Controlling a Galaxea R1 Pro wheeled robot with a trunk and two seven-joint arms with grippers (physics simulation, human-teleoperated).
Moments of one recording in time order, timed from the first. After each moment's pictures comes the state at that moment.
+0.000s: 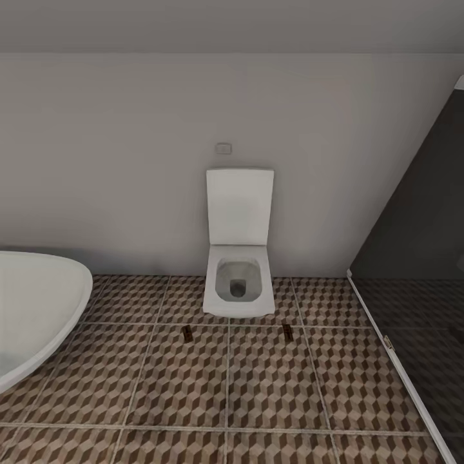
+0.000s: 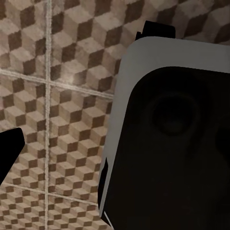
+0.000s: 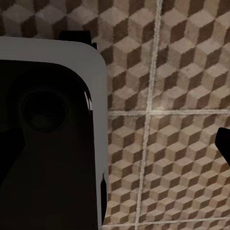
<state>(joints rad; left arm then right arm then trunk) -0.24 0.13 -1.48 -0.11 1.67 -0.01 0.08 -0.22 -0.11 -0.09 0.05 0.08 -0.17 0.03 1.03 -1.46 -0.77</state>
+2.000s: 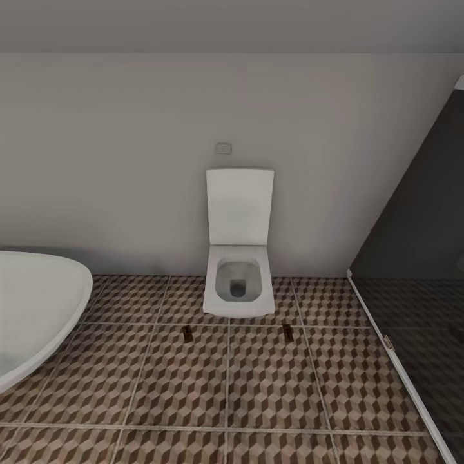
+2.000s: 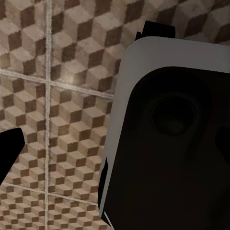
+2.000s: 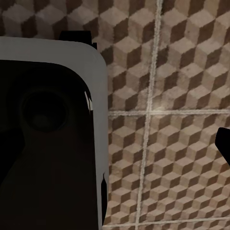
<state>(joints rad) -0.24 0.13 -1.48 -0.11 1.67 -0.01 0.08 -0.22 -0.11 -0.09 0.05 0.08 -0.17 0.03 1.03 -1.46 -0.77</state>
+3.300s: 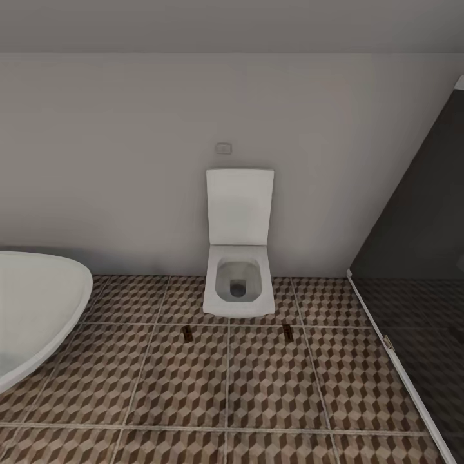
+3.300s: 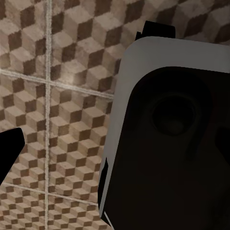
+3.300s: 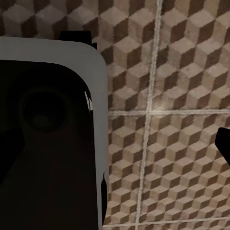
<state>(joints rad) -0.24 0.13 -1.48 -0.11 1.67 -0.01 0.08 -0.22 -0.11 -0.09 0.05 0.08 -0.17 0.03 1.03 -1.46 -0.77</state>
